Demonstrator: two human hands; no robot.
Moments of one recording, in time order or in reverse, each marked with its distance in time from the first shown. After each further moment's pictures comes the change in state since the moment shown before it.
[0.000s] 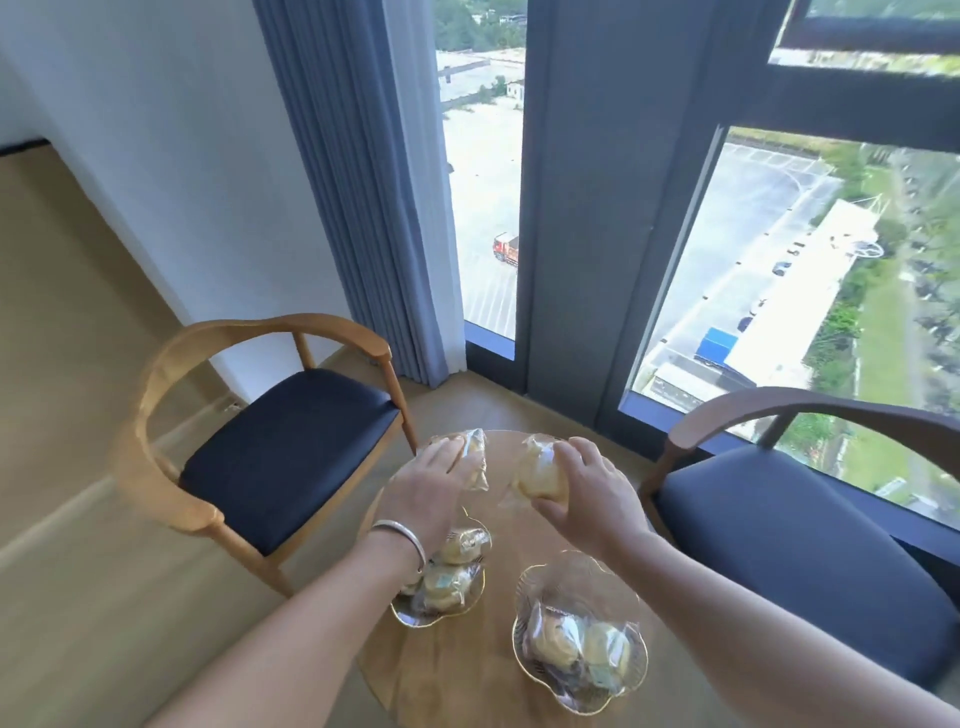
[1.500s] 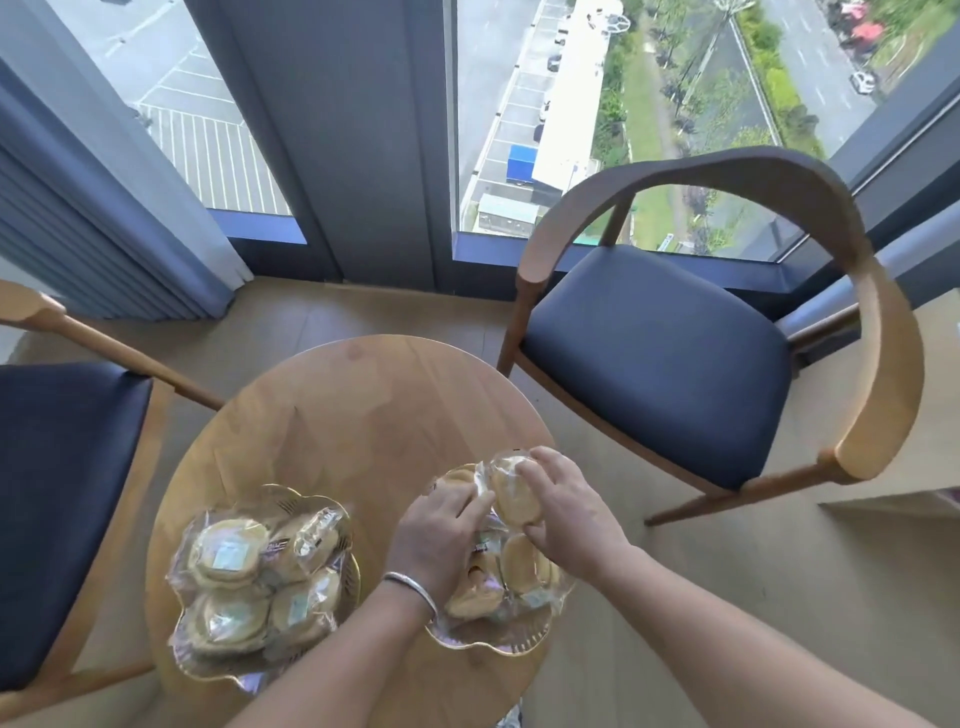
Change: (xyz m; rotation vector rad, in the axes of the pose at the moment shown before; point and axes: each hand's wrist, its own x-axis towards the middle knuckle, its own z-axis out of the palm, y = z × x) left_hand 0.036 0.109 0.257 -0.354 -0.165 0.511; right_hand -0.075 0.154 0.185 0.139 -0.139 0.378
